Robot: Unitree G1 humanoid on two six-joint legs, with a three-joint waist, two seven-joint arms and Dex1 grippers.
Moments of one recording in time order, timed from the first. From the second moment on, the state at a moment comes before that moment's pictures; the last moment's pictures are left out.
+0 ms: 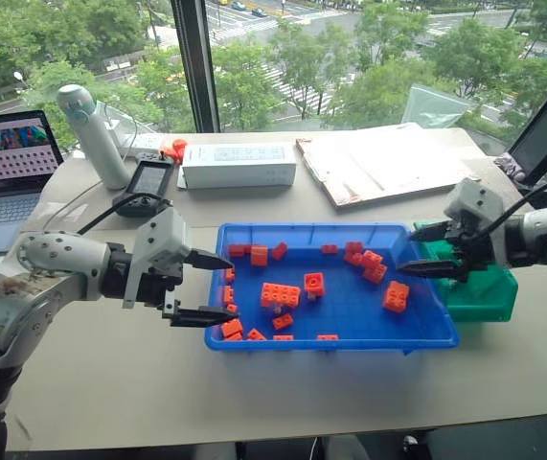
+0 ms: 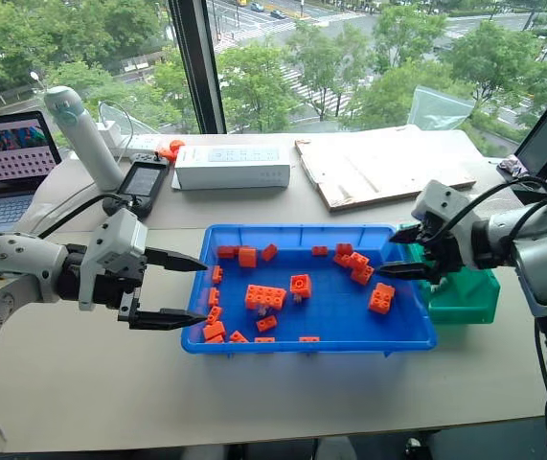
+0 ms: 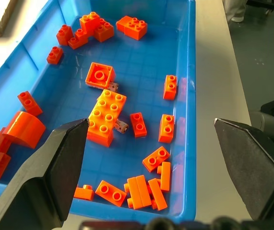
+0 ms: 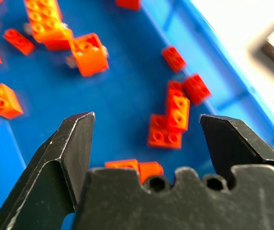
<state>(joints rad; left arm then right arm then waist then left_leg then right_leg) -0.47 1.03 0.04 -0.50 -0.73 0.83 -1.11 -0.67 -0.98 0.10 -0.08 0.30 0.68 1.26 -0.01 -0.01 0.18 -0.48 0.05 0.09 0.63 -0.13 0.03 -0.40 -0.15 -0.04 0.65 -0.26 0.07</state>
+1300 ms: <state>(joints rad) -0.42 1.04 0.10 -0.57 -0.77 0.86 -1.03 -0.92 -0.65 0.30 0.55 0.00 0.33 1.11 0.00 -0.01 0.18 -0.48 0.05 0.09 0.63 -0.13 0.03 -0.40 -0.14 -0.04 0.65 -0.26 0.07</state>
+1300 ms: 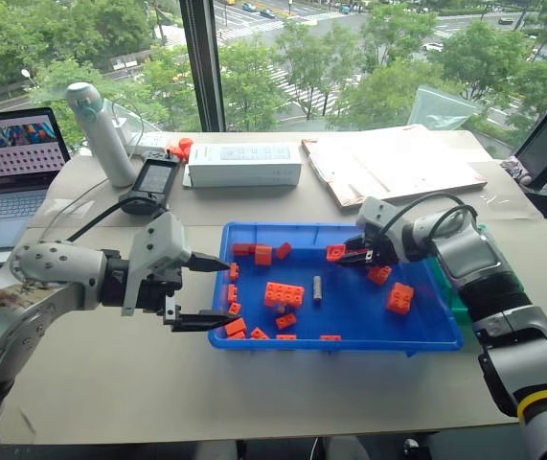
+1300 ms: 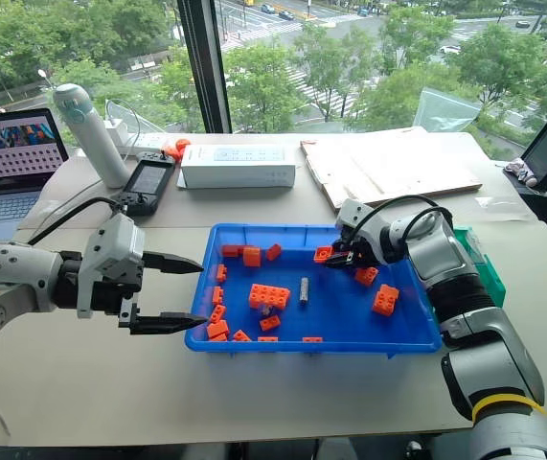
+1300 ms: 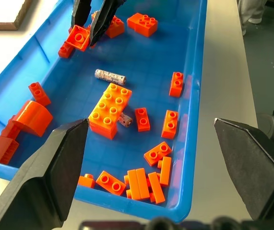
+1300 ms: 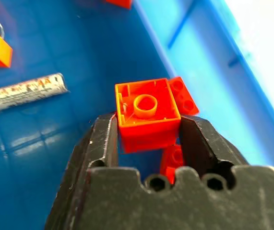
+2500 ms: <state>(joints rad) -0.50 1.02 0.03 -0.50 -0.75 0.84 -1.08 -0.82 -0.81 0.15 0.21 0.13 0.54 1.25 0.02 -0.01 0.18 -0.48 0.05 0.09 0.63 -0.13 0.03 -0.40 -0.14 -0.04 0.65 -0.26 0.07</state>
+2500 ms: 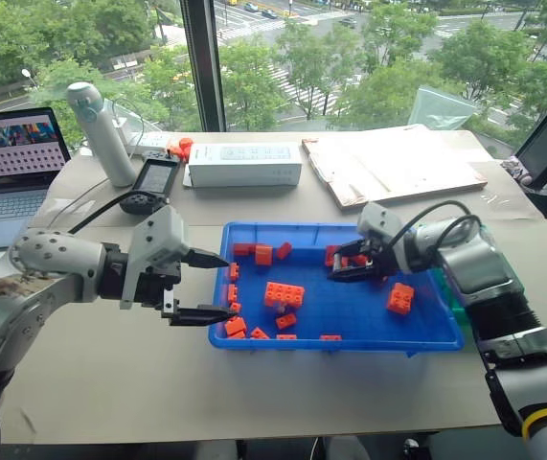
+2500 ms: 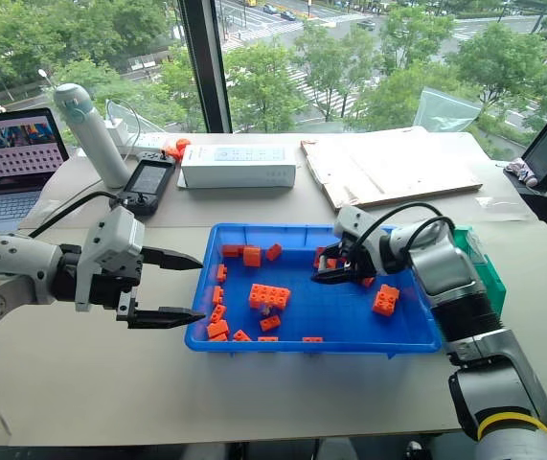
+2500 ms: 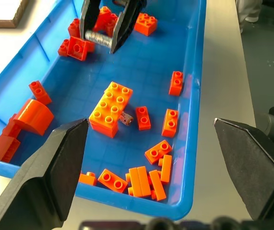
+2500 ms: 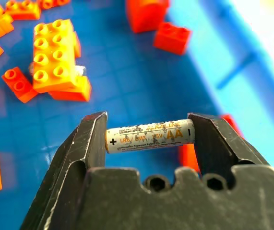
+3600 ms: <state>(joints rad) -0.42 1.06 0.01 -0.47 -0.66 0.78 -1.09 -0.73 -0.67 0.29 -0.01 0.21 0.65 1.23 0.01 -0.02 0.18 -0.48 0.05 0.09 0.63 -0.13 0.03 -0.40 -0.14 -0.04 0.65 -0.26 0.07</state>
